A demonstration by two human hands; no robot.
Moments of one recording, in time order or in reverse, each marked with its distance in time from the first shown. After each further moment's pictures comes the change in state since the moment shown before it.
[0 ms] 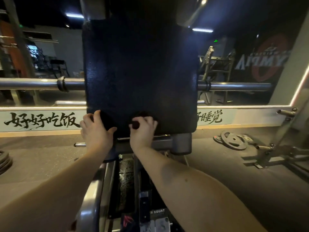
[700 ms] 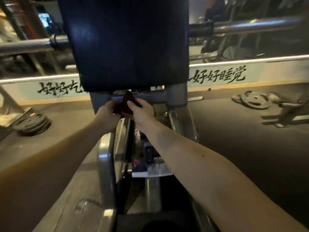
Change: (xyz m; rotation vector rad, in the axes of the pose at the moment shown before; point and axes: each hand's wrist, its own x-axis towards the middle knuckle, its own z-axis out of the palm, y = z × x) left_hand -0.120 0.021 -0.006 -0.032 -0.478 0.008; right_hand -0.075 0.055 -0.057 1.058 -0.400 0.757
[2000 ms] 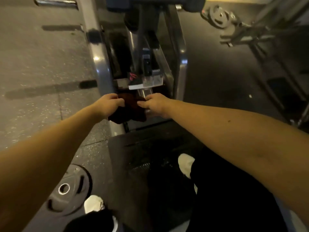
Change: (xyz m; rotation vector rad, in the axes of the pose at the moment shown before) left_hand -0.186 -0.245 -0.117 -0.407 -0.904 -0.390; right_hand -0.243 0.181 0.089 -0.800 0.137 0.709
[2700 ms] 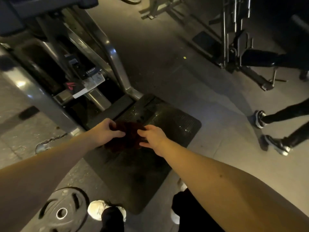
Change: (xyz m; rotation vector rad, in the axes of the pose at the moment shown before) left_hand -0.121 0.053 0.109 0.441 -0.498 0.008; right_hand -0.255 0.135 0.012 0.786 0.444 0.221
